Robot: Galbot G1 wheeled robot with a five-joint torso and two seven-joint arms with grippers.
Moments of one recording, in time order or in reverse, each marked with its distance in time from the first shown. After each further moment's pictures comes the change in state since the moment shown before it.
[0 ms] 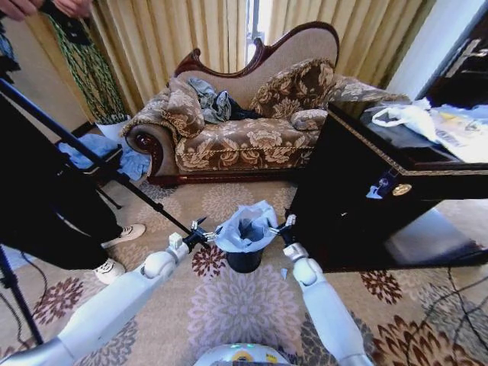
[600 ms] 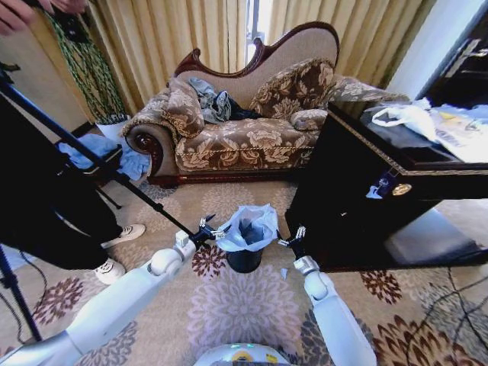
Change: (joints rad) left arm -0.023 0.008 0.022 -0.020 -0.018 -0.007 0.015; right arm -0.098 -0.030 -0.019 0.112 0.050 0.009 -0.002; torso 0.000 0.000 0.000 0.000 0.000
